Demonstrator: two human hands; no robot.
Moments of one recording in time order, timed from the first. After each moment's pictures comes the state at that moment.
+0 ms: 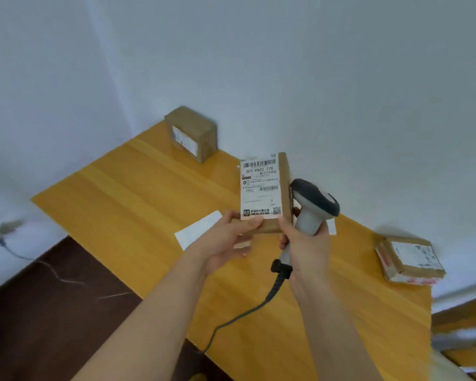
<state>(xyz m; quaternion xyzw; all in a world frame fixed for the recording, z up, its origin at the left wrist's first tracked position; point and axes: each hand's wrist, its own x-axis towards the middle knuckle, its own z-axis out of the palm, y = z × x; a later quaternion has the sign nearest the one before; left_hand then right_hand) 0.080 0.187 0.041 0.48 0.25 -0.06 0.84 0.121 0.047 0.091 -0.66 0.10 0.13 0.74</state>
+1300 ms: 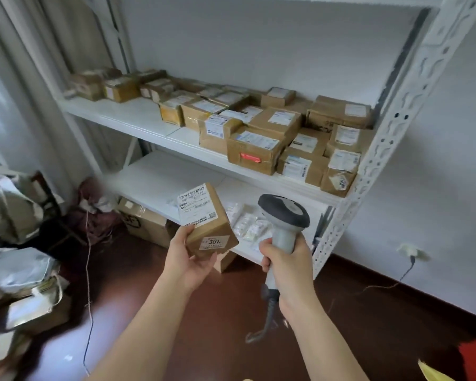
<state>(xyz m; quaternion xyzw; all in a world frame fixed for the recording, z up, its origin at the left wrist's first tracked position) -0.922 0.157 0.104 -0.15 0.42 0.72 0.52 -0.757 0.196 0.146 -0.49 -0.46 0.62 0.40</state>
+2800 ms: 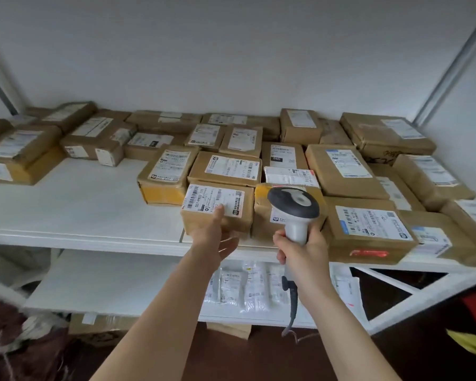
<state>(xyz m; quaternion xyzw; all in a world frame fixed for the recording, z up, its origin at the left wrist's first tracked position) -1.336 0.529 0.097 0.09 0.61 0.51 0.60 -1.182 0.464 0.137 -0.58 -0.42 0.46 0.52</state>
